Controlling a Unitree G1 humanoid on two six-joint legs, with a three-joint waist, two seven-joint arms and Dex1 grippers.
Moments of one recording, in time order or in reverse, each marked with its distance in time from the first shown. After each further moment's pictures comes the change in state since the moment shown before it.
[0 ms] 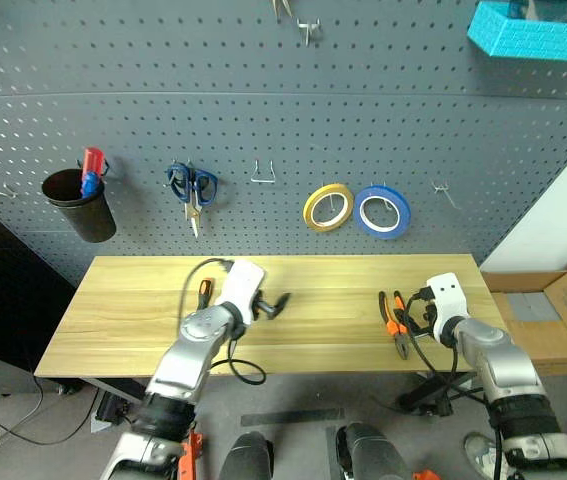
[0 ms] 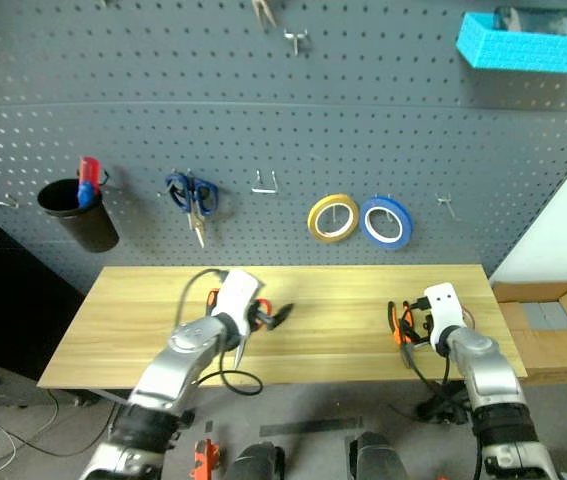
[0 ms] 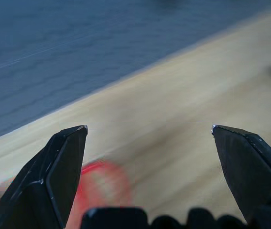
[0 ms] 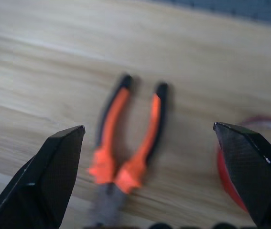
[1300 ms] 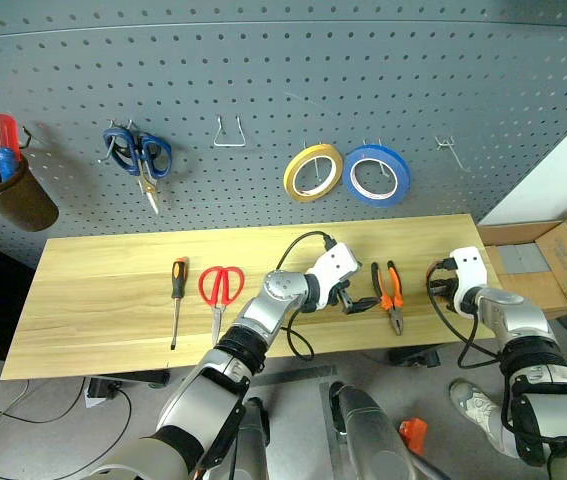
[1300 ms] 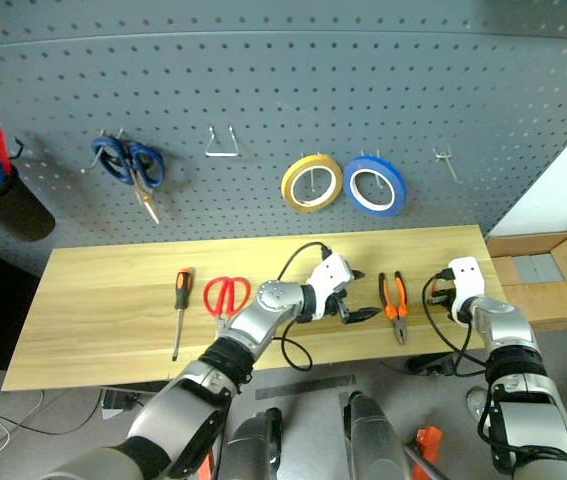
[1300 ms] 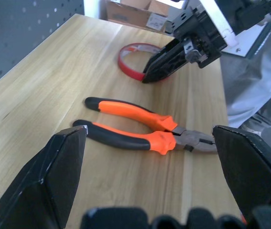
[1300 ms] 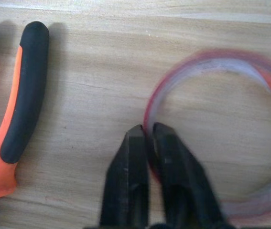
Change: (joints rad) left arm -0.387 -0.222 -0.112 0.562 0.082 -0.380 -0.260; right arm -0.297 -0.085 -0.050 0.502 -0.010 -0.160 0.129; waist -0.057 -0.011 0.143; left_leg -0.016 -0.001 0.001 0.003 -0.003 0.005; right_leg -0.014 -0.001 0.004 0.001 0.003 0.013
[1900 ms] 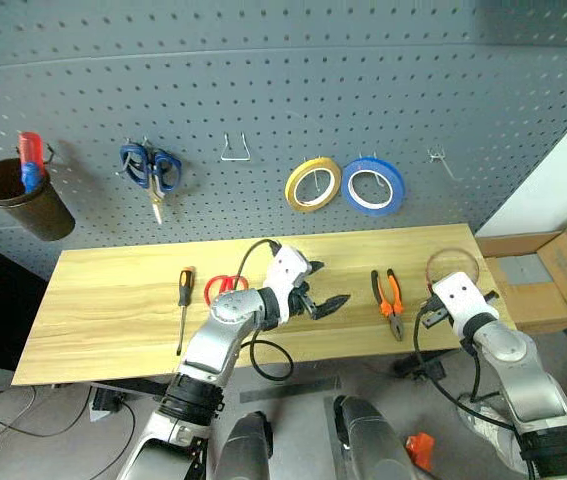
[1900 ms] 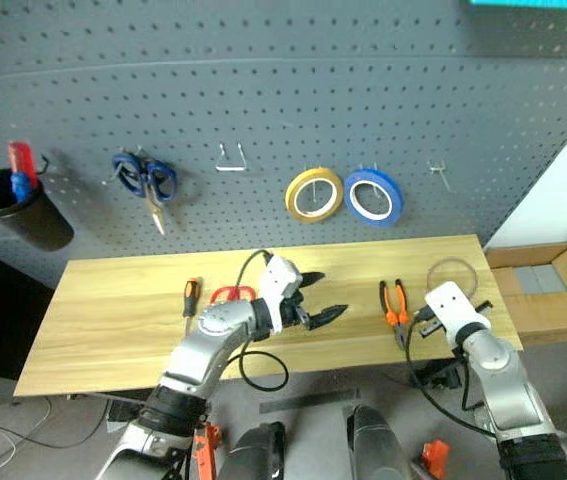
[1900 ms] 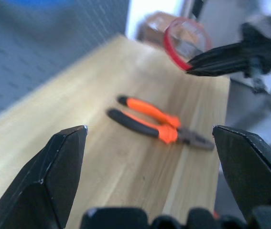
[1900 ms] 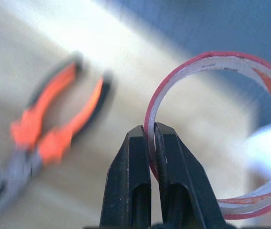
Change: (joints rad) left arm 0.348 0.131 0.145 -0.734 -0.173 0.412 0.053; right arm 0.515 -0.022 0.132 -0.872 -0.309 -0.240 -0.272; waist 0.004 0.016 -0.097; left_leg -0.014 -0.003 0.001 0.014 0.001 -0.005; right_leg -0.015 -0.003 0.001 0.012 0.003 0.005
